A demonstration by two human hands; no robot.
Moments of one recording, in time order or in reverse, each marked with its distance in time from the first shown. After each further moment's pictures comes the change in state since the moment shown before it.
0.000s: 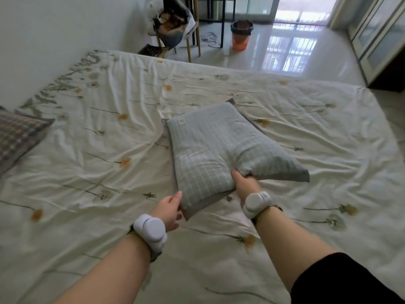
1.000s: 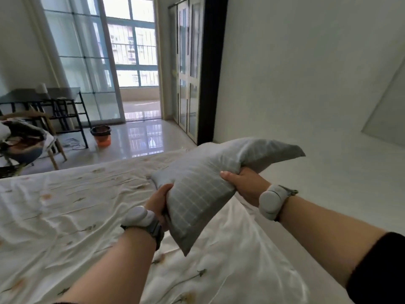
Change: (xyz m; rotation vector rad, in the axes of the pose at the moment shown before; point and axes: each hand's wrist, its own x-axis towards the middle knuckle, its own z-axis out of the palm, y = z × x) left_hand -0.364 0.059 0.045 -0.134 -0.852 0.138; right_hand -0.512 -0.092 -0.226 -0.053 0.317 -0.533
